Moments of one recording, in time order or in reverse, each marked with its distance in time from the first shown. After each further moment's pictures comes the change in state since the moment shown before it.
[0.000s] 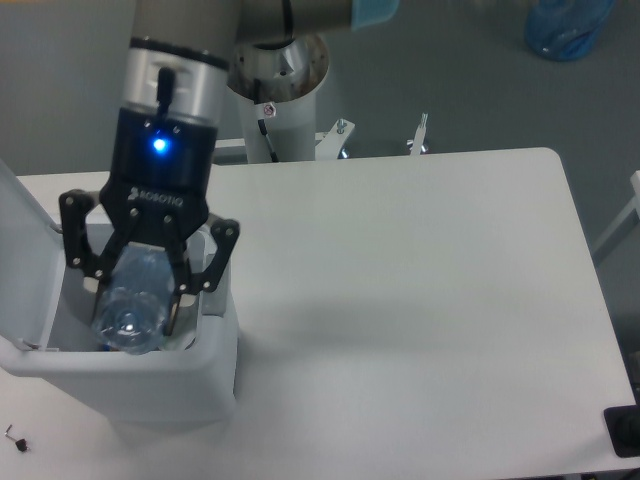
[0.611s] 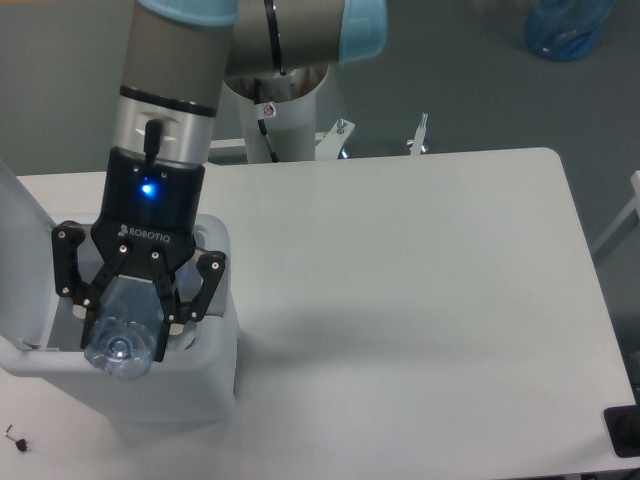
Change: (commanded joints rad) arm -0.015 -0.020 -0.026 -0.002 0.005 0.081
